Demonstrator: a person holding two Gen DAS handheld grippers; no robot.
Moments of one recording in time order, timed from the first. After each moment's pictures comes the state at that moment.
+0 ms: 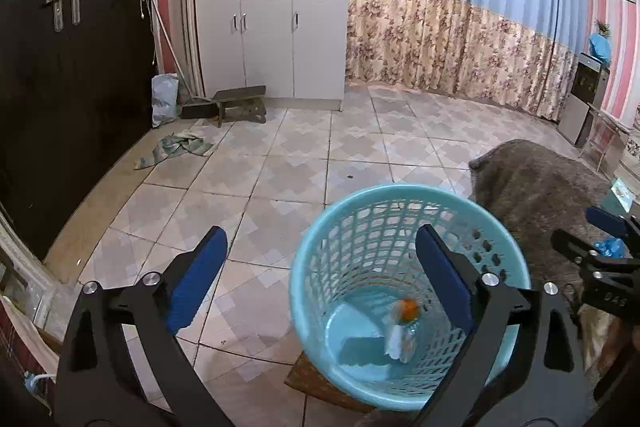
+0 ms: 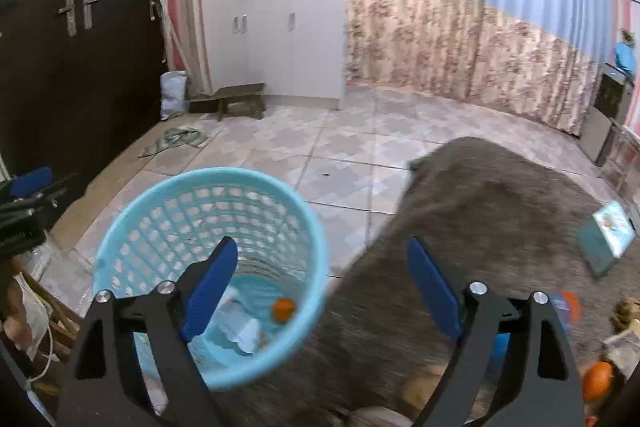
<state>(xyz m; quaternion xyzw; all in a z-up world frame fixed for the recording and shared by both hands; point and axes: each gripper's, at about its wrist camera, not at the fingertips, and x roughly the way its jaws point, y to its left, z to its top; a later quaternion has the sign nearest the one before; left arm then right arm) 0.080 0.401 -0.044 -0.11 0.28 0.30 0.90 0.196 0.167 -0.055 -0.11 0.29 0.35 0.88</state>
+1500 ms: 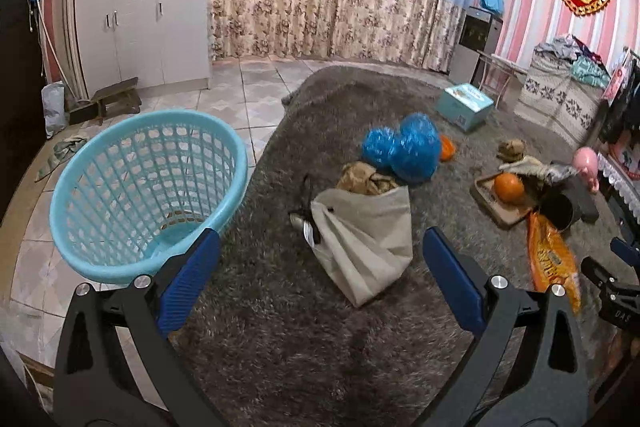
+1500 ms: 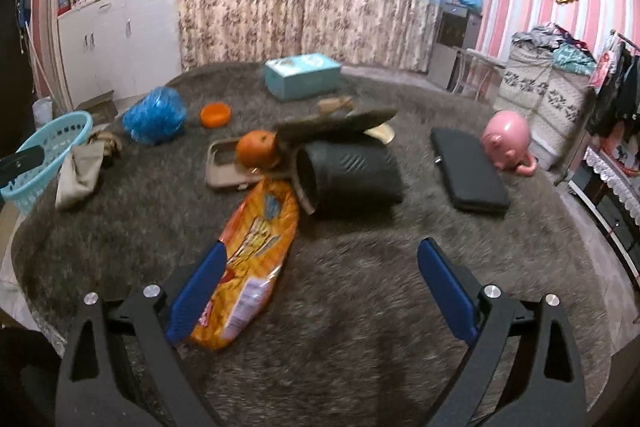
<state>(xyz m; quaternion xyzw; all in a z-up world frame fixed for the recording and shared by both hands) 0.109 0.168 -0.084 -0.09 0.32 0.10 0.94 0.128 -0.175 -0.094 -0.07 0.32 0.10 0.94</state>
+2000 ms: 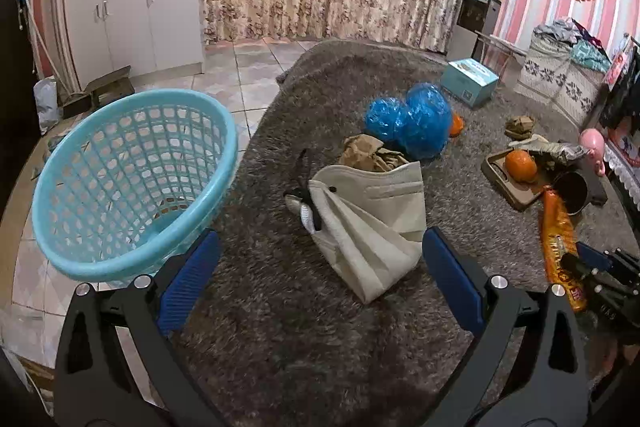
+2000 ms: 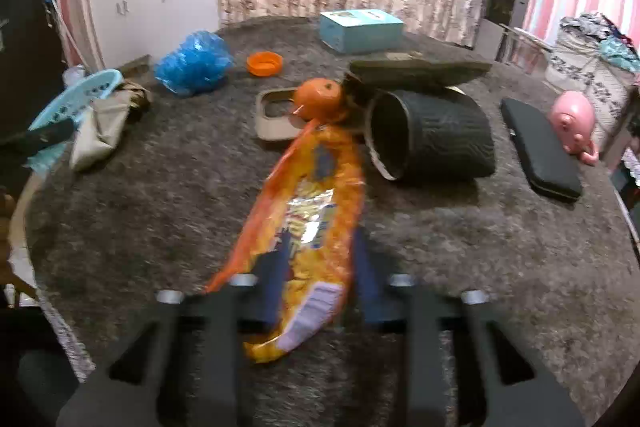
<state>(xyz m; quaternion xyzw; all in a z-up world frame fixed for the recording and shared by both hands) 0.131 0.168 -0.103 -0.08 0.35 0.08 0.93 0.145 -0.147 -0.125 -0.08 0.38 0.18 0.90</state>
